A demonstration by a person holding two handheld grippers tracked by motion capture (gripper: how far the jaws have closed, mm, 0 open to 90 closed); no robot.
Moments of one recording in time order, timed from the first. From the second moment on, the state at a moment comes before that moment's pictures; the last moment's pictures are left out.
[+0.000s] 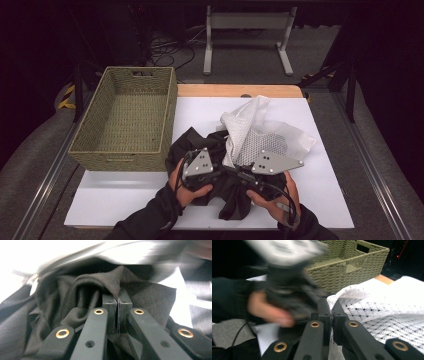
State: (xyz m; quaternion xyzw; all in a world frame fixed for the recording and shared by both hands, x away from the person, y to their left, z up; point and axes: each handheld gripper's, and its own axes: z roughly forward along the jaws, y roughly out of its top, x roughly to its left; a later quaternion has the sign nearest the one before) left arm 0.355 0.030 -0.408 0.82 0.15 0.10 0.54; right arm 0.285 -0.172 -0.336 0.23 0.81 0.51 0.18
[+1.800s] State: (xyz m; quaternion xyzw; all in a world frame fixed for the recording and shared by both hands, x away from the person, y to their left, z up) left arm 0.373 0.021 -0.420 0.85 0.19 0.16 0.46; right arm 0.267 -0.203 -0.379 0.22 0.84 0.45 0.19
